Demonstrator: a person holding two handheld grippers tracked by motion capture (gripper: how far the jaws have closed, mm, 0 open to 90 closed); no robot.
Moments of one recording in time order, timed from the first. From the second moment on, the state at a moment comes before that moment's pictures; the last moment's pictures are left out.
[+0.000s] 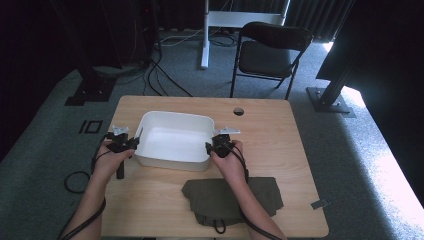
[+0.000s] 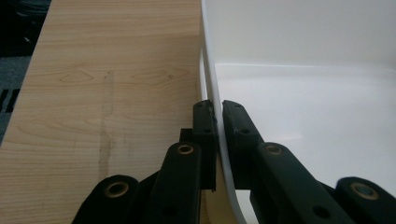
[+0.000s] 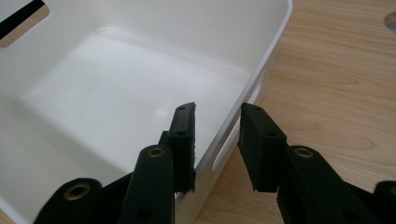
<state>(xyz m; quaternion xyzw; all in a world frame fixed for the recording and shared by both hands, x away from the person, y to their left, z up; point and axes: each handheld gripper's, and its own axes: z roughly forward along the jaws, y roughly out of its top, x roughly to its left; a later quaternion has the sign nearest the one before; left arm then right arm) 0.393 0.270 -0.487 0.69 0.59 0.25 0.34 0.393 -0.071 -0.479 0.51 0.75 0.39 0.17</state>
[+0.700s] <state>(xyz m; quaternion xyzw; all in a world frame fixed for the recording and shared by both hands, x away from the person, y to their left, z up) 0.396 0.214 -0.488 0.69 0.58 0.23 0.36 0.404 -0.118 -0.477 0.55 0.73 0.36 0.20</state>
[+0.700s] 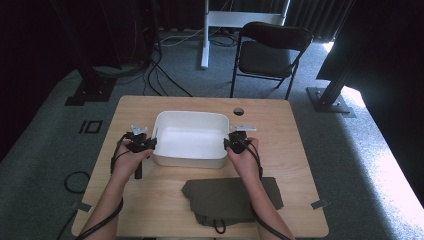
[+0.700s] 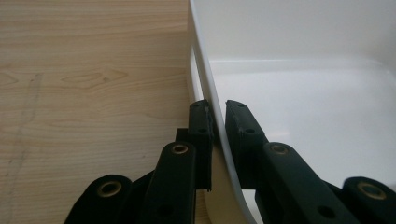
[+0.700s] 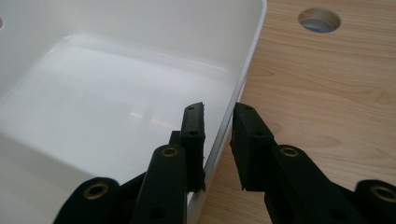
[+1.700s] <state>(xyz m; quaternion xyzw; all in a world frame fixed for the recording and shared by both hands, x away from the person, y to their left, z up) 0.412 0.112 -0.487 0.72 0.55 0.21 0.36 0.418 -0.221 -0.478 0.57 0.71 0.35 0.23</state>
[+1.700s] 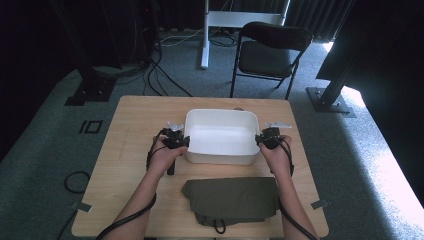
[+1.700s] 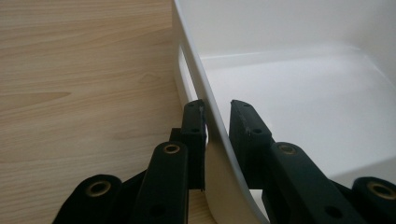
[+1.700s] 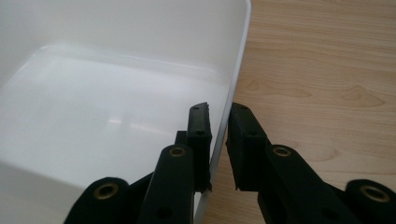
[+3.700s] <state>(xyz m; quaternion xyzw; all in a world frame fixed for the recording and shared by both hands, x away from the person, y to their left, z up) 0.417 0.113 -0.459 0.75 0.43 0.19 0.46 0.417 -0.246 -0.464 0.51 0.70 0.44 0.27</state>
